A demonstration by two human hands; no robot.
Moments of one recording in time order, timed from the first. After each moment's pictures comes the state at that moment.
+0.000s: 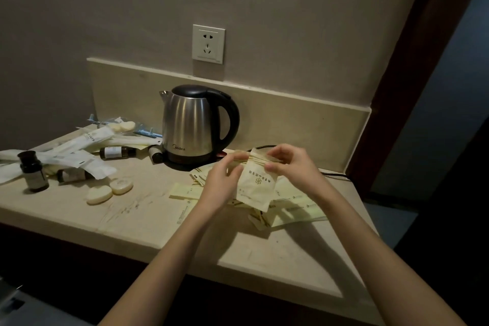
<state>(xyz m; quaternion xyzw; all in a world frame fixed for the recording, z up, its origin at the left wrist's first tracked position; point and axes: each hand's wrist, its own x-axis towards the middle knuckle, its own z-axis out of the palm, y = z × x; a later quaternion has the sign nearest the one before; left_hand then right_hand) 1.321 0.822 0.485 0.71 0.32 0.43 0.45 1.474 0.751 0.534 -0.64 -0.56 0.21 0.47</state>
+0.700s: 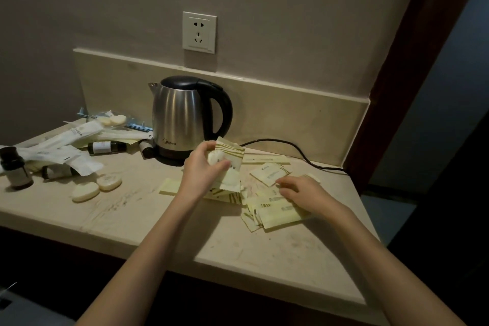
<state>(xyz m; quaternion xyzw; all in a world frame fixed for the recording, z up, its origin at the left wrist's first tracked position) 1.317 0.839 0.490 0.68 0.41 0.45 0.41 1.539 0.745 0.467 -0.78 -0.57 0.16 0.18</state>
